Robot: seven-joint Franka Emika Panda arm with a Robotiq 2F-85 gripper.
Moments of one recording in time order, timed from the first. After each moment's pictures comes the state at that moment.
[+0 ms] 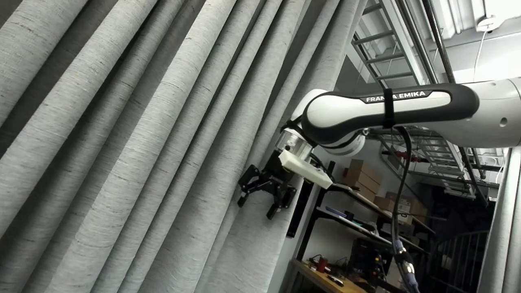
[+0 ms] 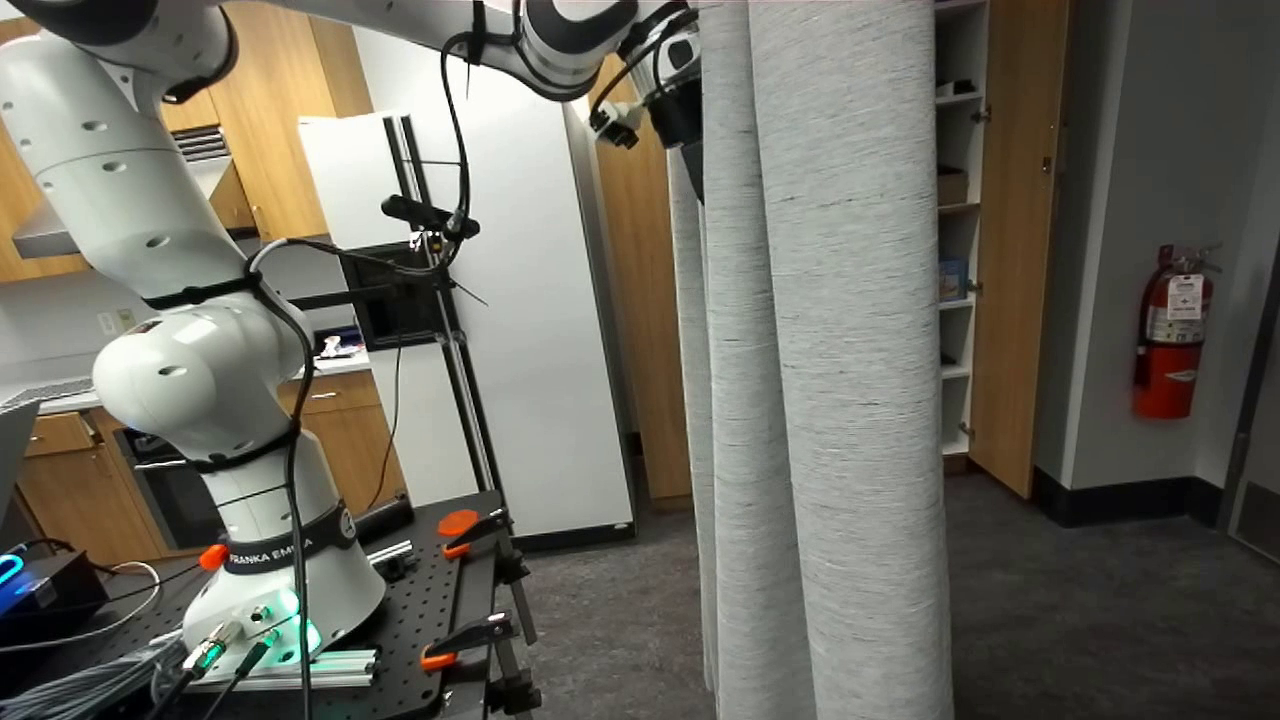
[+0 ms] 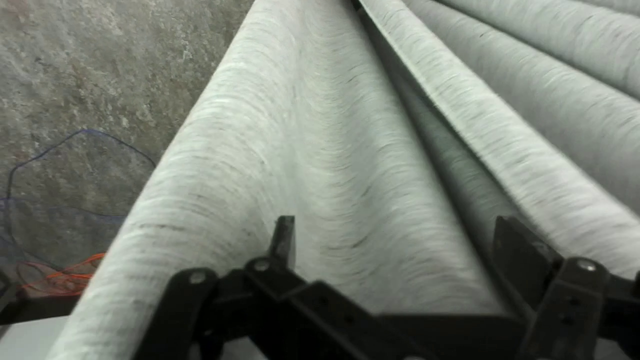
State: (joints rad) arm -0.04 -0.16 0.06 -2.04 -0.10 2.13 0.47
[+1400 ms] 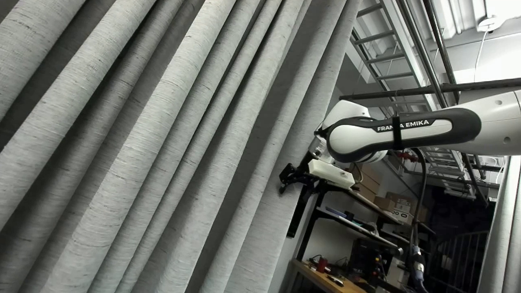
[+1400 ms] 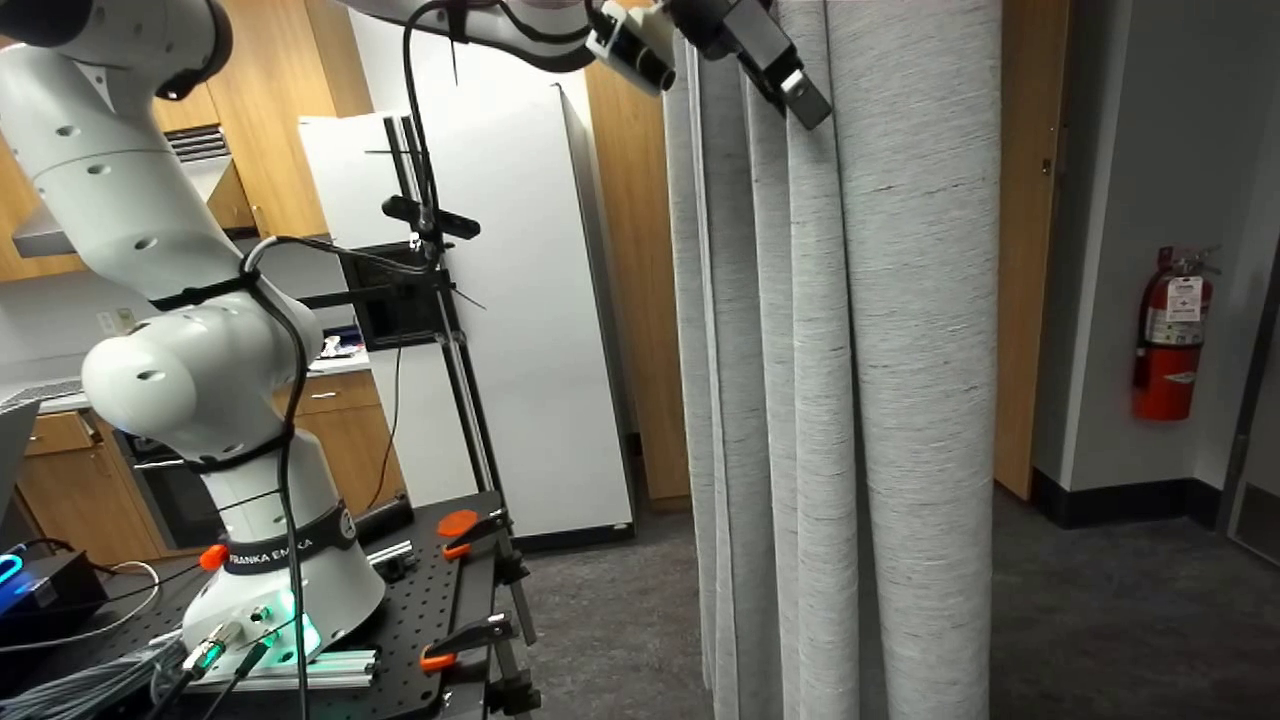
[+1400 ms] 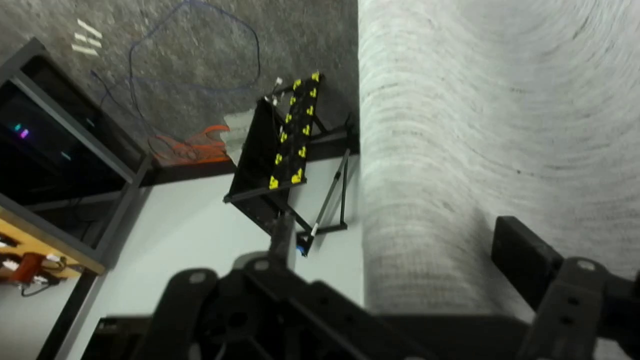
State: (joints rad) arm -0.17 -0.21 -0.06 -2.02 -0.39 2.33 0.49
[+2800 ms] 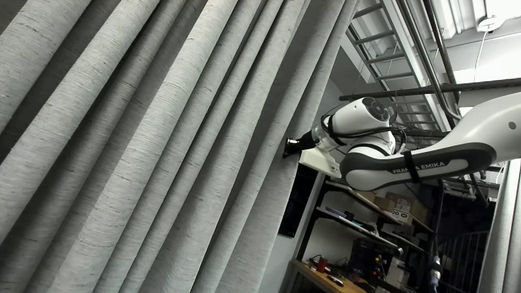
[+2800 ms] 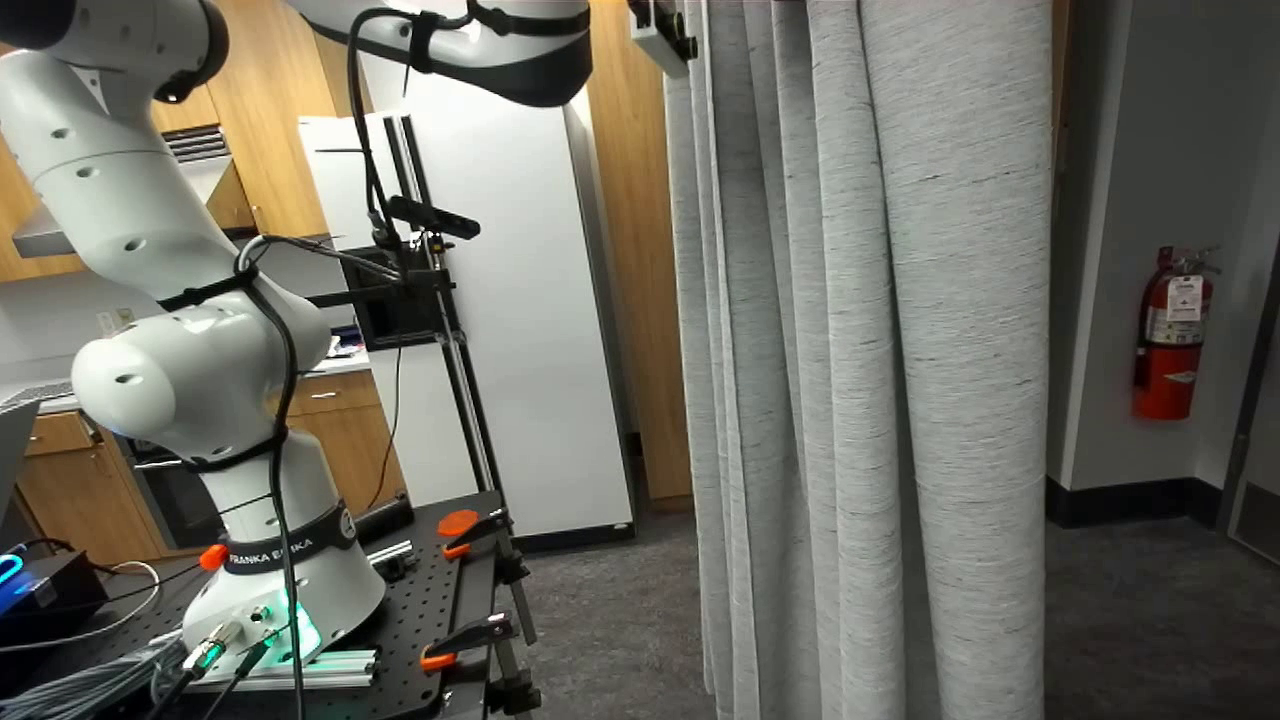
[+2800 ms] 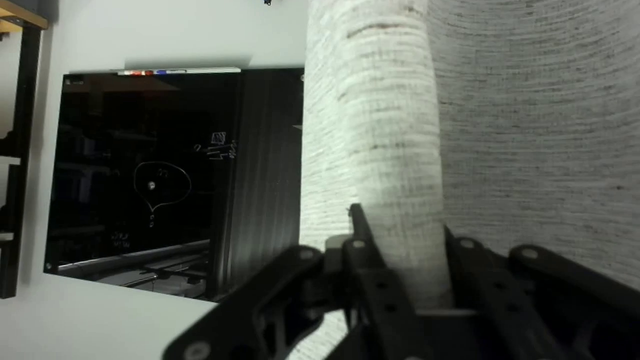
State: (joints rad) arm -0.30 -0.24 0.02 -2.06 -1.11 2.90 1.09
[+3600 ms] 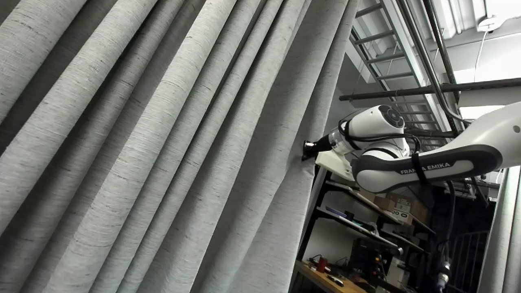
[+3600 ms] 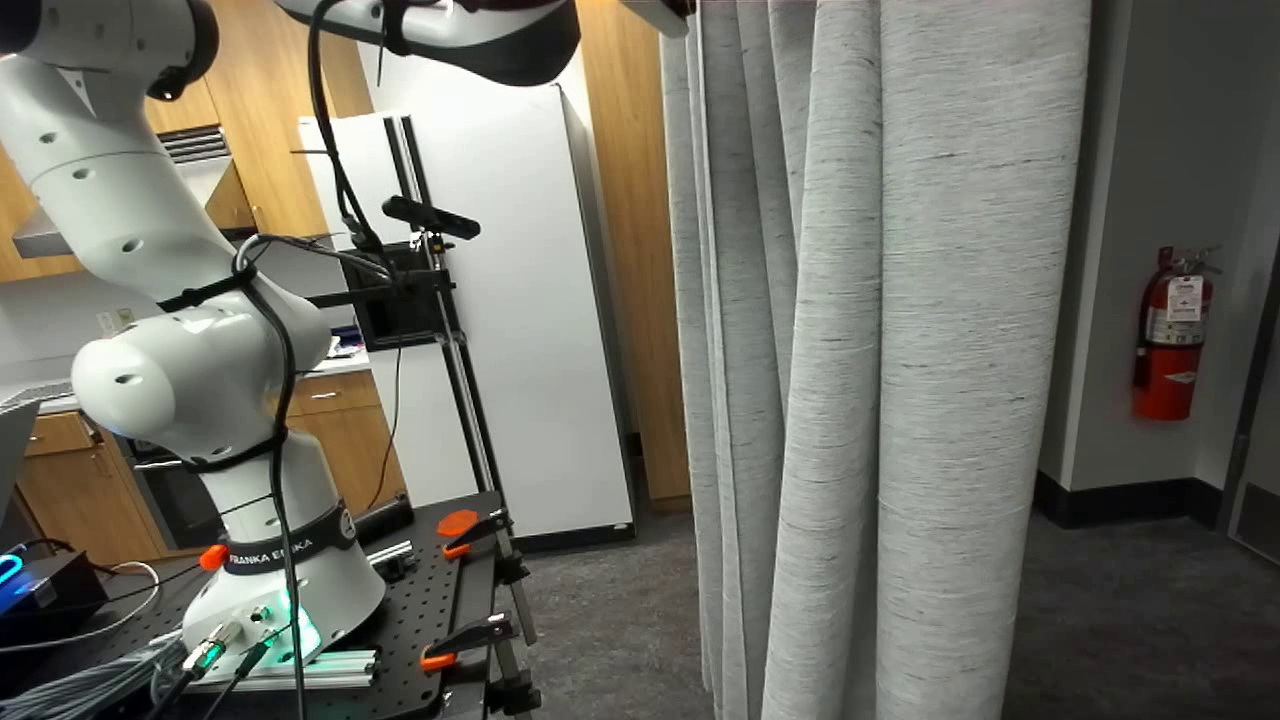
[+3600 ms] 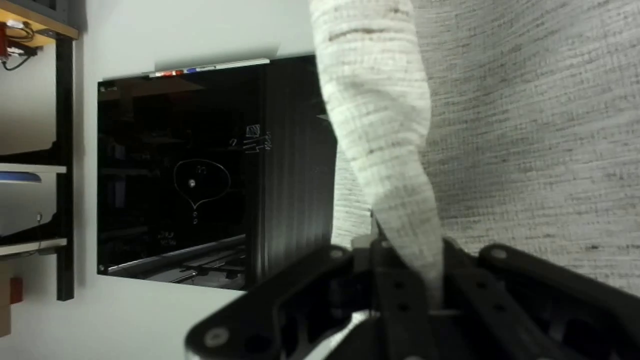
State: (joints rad) arm -0.30 -0.26 -0.11 -2.06 -1.03 2.97 1.03
